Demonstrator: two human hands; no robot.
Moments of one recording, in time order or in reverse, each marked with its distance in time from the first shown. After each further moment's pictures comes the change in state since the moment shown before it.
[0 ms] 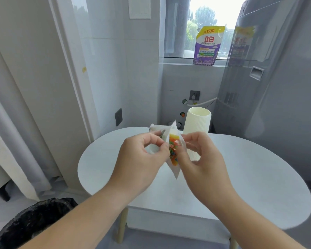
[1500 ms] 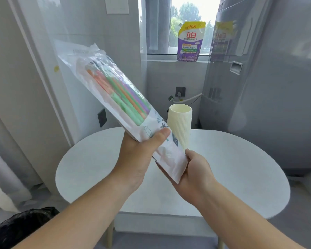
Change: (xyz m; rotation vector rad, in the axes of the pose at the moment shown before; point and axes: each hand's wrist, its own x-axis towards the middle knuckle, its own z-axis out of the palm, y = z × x) left_hand 0.031 -0.004 0.054 -0.676 -0.107 -0.109; right_hand 0.024 0.040 -0.008 1.136 0.172 0.972
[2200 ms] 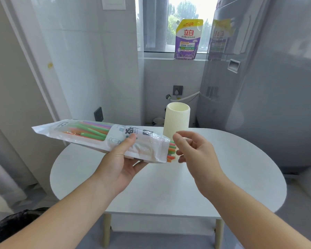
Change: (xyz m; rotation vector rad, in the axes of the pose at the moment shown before) left_hand 0.005 -0.016 -0.038 -0.389 0.216 -0.442; right_hand -0.008 -0.023 -0.001 -0.857 -0.028 -0.631
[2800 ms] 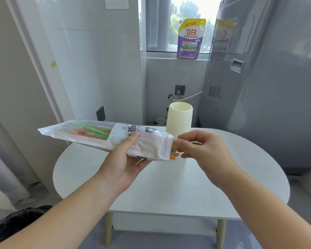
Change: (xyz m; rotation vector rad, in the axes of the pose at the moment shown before) left_hand -0.003 0.000 0.001 -0.037 -0.047 0.008; right_hand 0.016 -0.003 -0.018 -0.056 -0.091 -0.088
